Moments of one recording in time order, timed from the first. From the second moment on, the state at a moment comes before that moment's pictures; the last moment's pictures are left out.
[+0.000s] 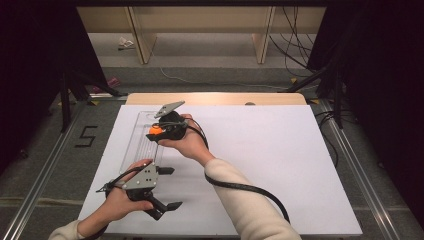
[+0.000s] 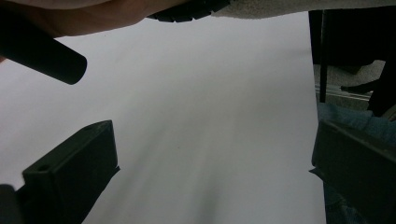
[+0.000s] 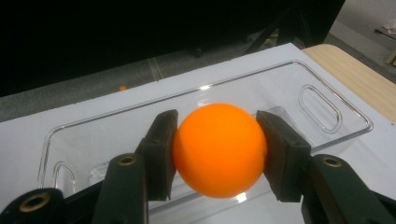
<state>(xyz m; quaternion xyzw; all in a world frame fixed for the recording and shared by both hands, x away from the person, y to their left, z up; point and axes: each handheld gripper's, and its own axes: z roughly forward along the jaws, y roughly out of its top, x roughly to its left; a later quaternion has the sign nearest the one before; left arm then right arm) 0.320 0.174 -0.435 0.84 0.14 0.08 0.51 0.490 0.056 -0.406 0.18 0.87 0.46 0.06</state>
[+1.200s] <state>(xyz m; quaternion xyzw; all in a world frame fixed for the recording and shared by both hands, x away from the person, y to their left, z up) 0.319 0.174 -0.435 0.84 0.14 0.08 0.51 0.494 0.083 -0.414 0.16 0.87 0.45 0.05</state>
